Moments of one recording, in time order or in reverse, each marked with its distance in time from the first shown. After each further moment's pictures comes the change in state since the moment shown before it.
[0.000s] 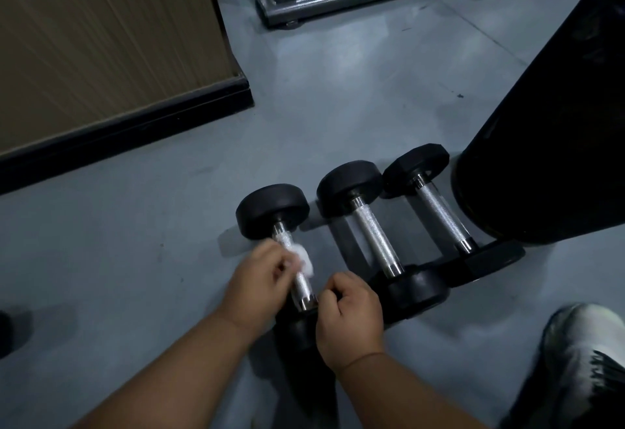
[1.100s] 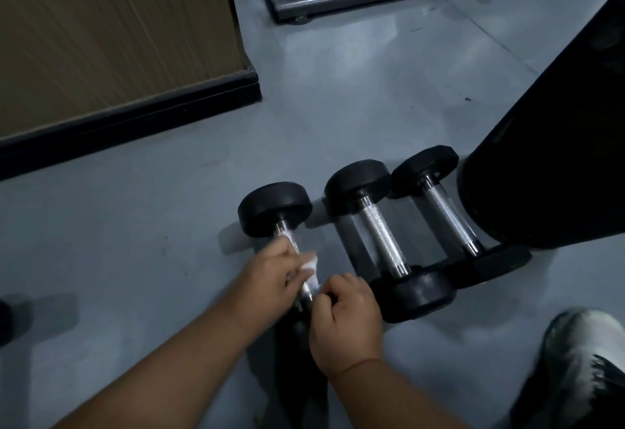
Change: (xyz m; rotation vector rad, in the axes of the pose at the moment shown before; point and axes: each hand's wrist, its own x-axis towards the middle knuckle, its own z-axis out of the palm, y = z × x) left_hand -0.002 0.005 -0.009 -0.039 -0.102 0.106; right_hand -0.010 -0.013 0.010 -0.139 0.036 -0.086
